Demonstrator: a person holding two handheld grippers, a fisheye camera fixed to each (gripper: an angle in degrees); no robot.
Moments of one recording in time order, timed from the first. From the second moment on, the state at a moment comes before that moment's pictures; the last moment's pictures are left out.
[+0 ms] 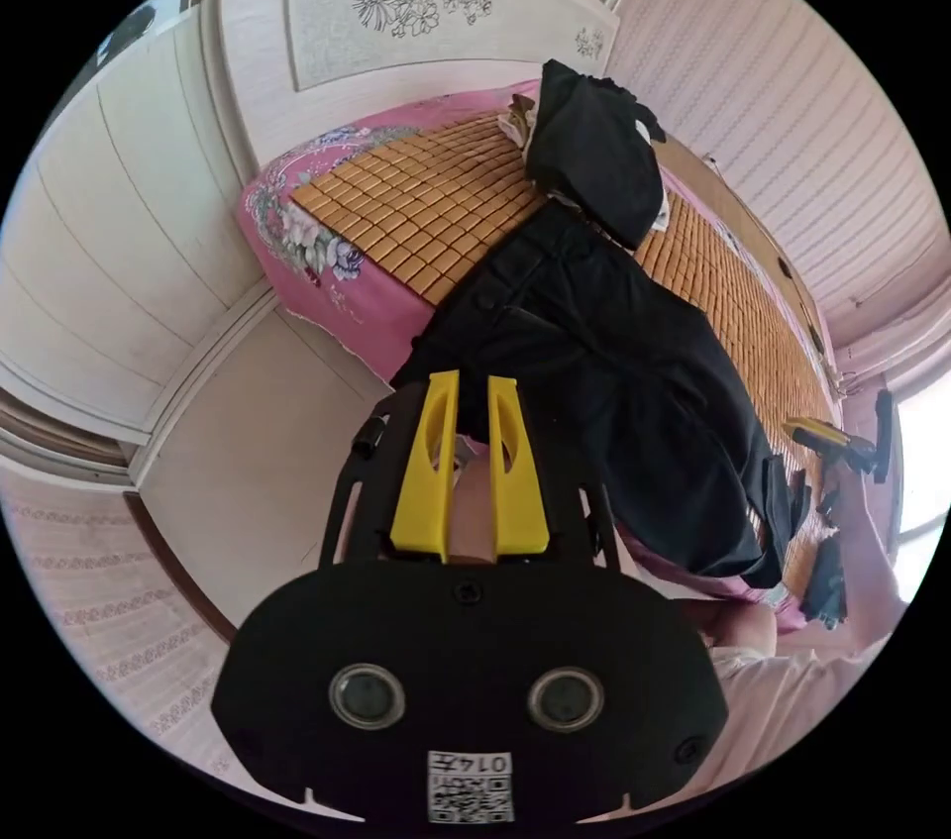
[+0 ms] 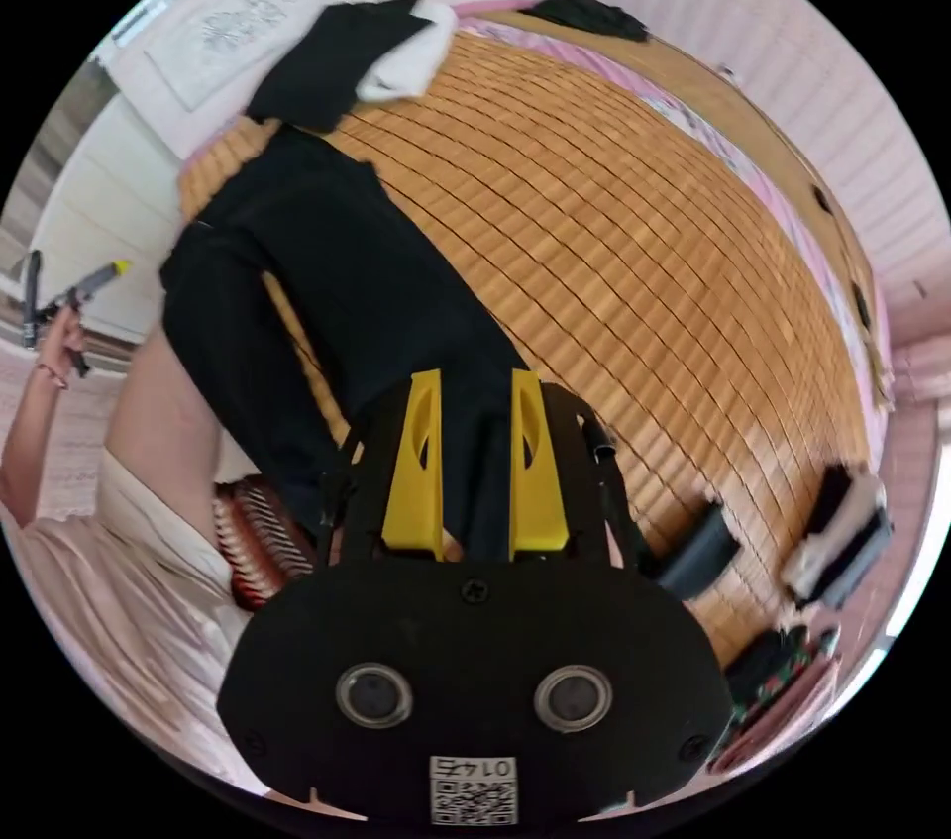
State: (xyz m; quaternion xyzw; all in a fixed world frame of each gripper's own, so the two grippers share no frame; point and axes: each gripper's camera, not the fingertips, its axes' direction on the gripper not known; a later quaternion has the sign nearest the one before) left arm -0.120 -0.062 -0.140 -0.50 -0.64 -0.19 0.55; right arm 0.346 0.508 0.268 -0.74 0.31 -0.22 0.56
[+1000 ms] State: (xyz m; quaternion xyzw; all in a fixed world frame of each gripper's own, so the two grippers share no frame) left arm -0.120 0.261 0.149 -0.76 -0.26 -0.09 0.59; right arm 0.316 0.300 -0.004 -0.49 0.58 -0.06 0.65
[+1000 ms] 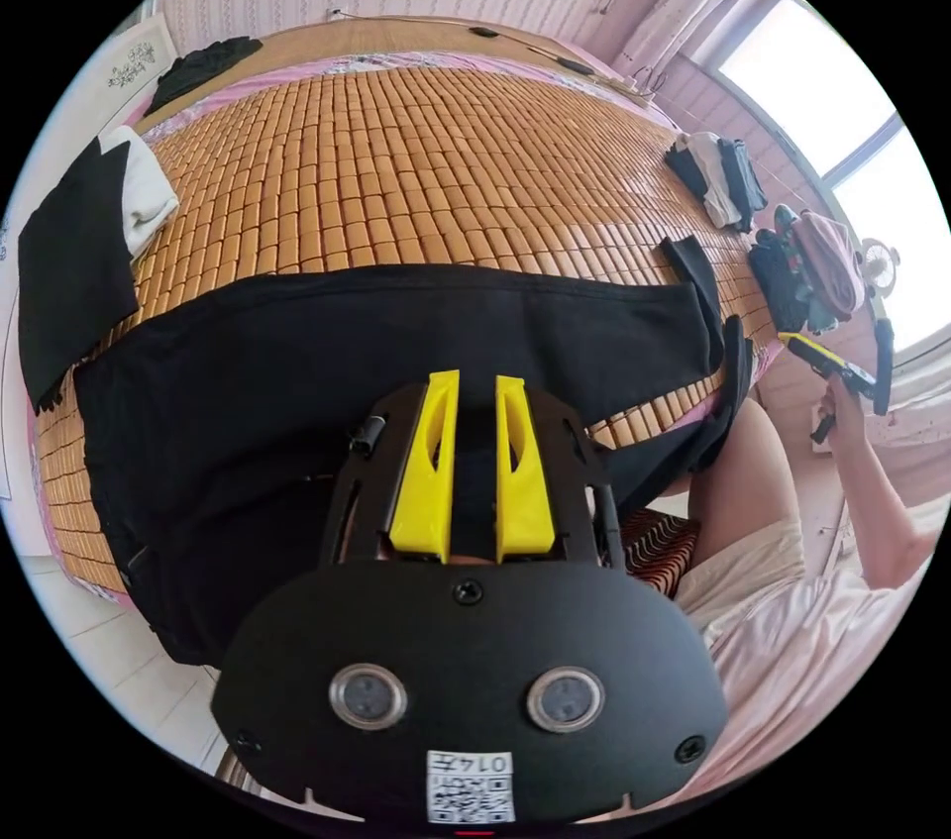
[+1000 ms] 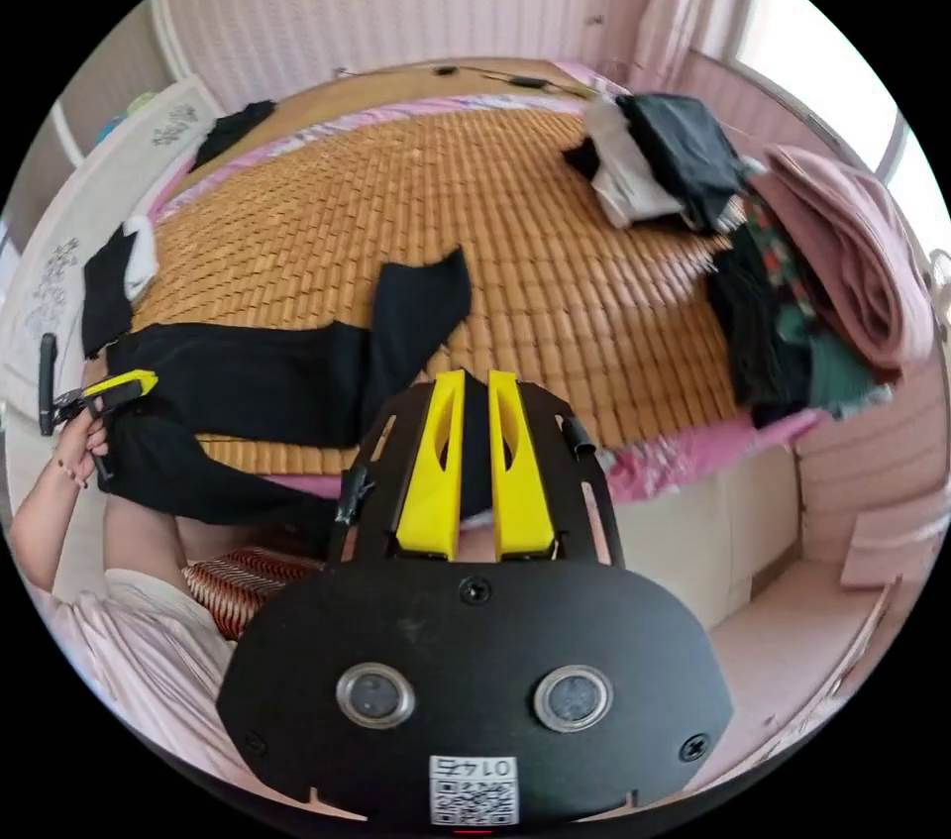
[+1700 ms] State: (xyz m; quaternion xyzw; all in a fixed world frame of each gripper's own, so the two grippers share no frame) left arm -0.214 0.357 0.193 -0.75 -0.40 -0.09 0.53; right arm 0.372 0.168 0.030 -0.37 0.49 -0.04 0.79
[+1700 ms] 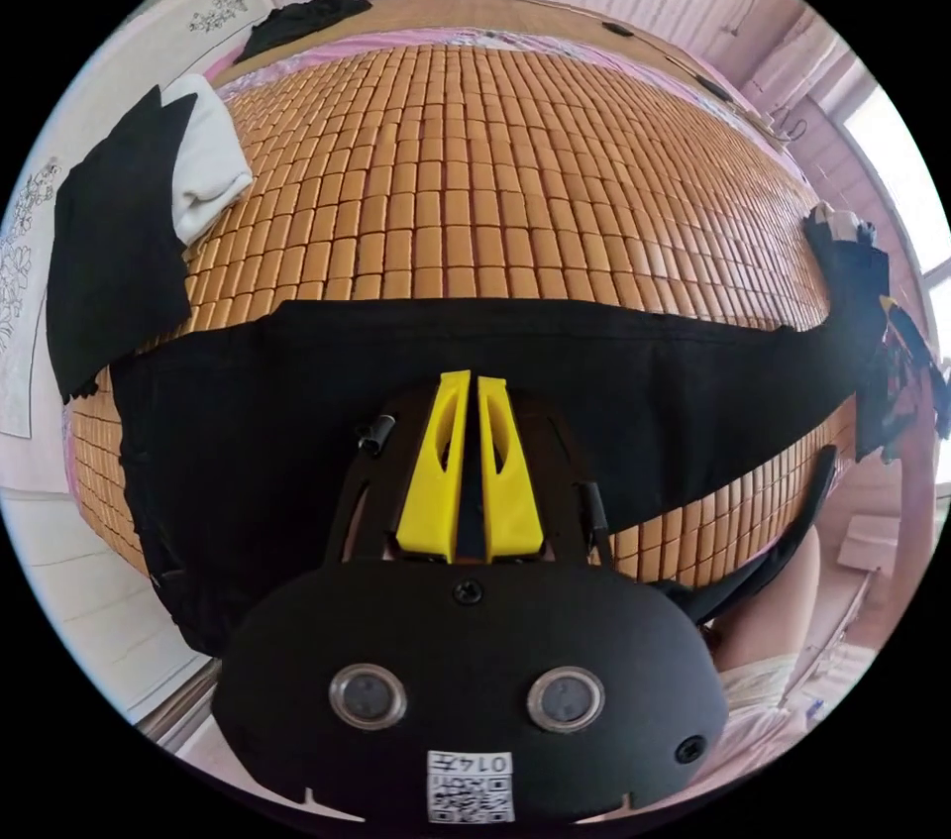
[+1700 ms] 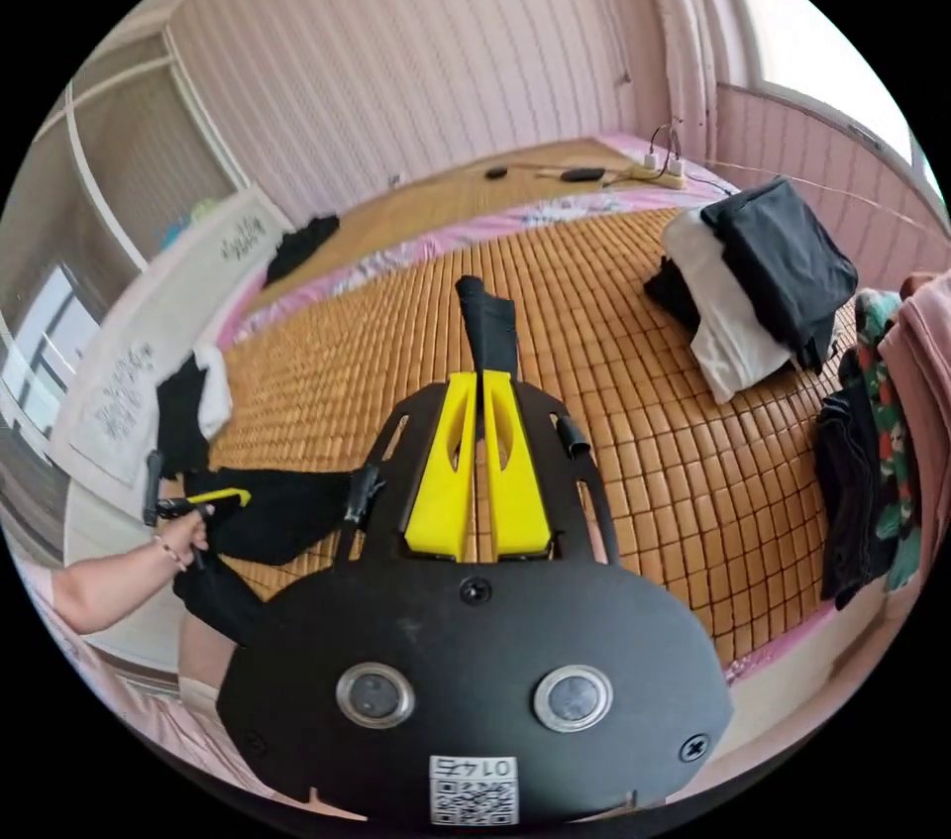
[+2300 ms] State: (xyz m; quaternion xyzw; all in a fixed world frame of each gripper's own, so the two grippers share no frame) left arm -0.139 0.359 0.206 -0.76 -0.23 -0.05 0.61; right arm 0.329 0.219 -0.131 -0.55 0.48 0.06 0.68
